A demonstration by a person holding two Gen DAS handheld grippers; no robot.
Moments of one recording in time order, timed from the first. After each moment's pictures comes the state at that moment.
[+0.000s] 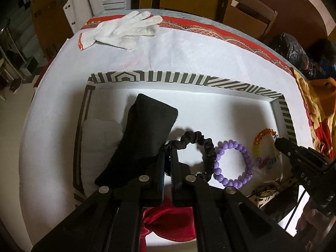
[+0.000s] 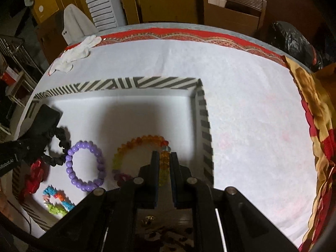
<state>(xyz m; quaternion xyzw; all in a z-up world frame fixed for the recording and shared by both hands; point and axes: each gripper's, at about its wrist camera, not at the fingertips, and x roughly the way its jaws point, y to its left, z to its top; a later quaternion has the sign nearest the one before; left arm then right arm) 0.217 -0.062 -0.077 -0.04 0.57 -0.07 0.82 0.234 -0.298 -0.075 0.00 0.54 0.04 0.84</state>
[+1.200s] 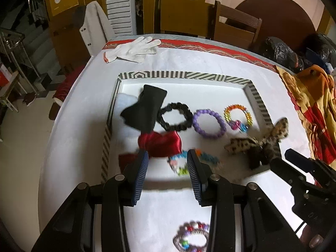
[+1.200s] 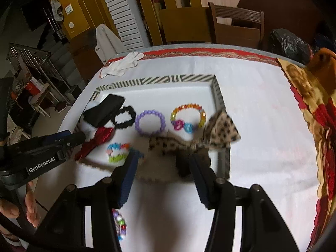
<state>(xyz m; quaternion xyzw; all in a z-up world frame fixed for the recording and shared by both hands) 0.095 -0.070 -0.013 -0.01 0.50 -0.05 0.86 0.086 -0.274 -0.003 0.05 0.47 0.10 0.88</state>
